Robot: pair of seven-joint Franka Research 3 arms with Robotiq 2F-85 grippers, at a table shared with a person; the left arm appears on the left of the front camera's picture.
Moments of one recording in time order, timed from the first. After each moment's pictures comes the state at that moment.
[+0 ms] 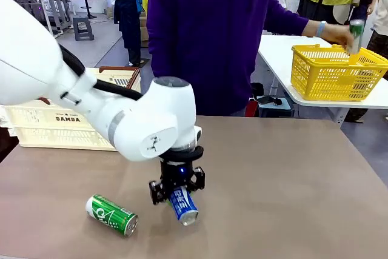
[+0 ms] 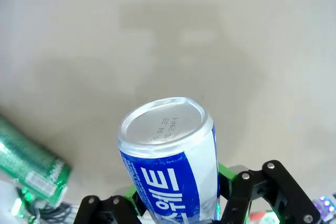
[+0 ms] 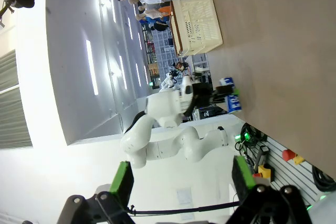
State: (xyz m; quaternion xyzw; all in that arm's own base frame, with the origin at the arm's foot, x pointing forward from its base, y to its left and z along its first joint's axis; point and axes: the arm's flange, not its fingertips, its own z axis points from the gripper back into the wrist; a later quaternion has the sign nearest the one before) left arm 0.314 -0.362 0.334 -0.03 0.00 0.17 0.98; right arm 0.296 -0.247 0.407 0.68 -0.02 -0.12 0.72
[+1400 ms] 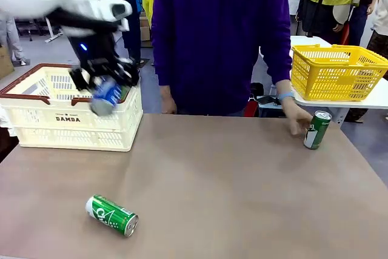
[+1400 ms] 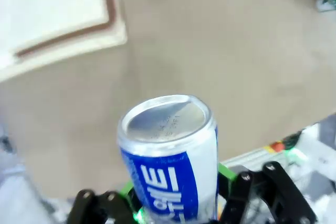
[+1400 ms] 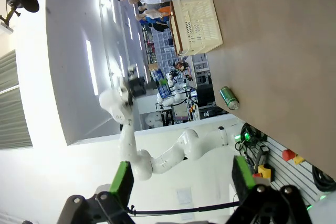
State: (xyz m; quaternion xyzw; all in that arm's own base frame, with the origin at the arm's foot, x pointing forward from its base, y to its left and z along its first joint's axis) left arm 0.400 -0.168 0.576 -0.07 -0.07 -0.04 0.99; right arm 0.296 -0.247 0.407 0.68 -0.02 -0.12 0.72
